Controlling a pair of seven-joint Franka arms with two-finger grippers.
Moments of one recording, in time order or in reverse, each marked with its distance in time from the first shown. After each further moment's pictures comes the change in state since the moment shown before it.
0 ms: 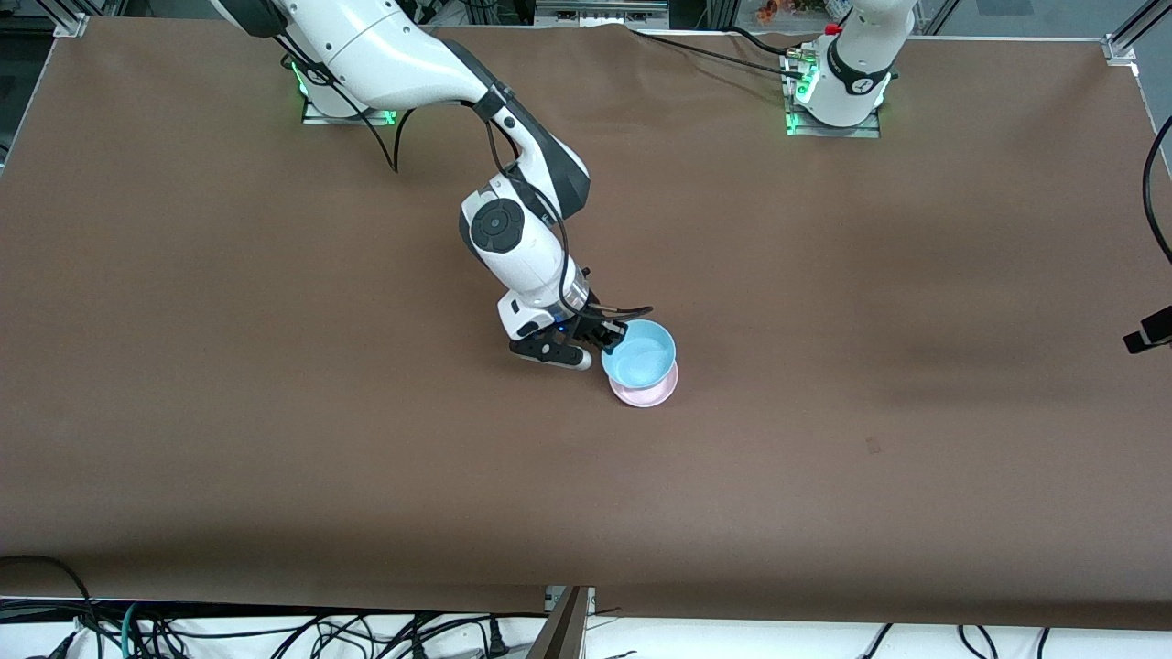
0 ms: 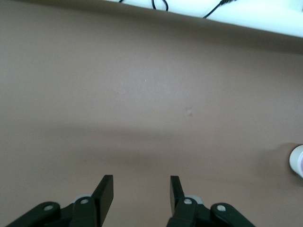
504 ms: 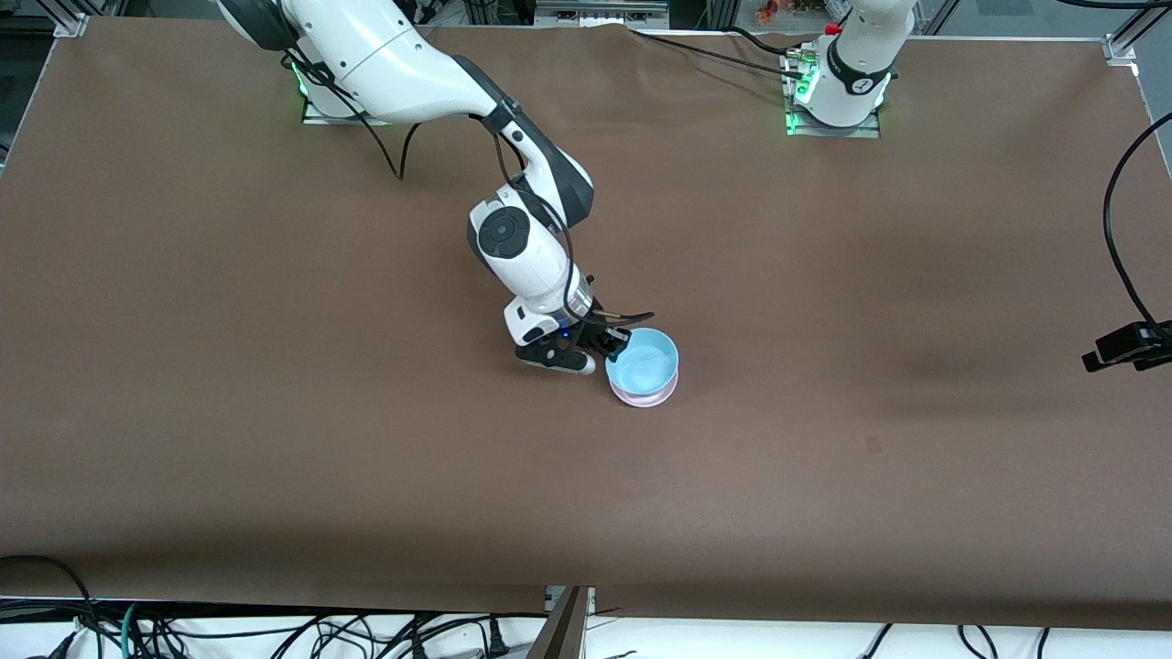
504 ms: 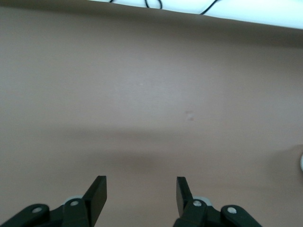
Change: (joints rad) left arm -0.012 0.004 -0.009 -0.078 0.052 0.094 0.005; right arm 0.018 0.059 -0.002 0.029 -0.007 0.051 0.000
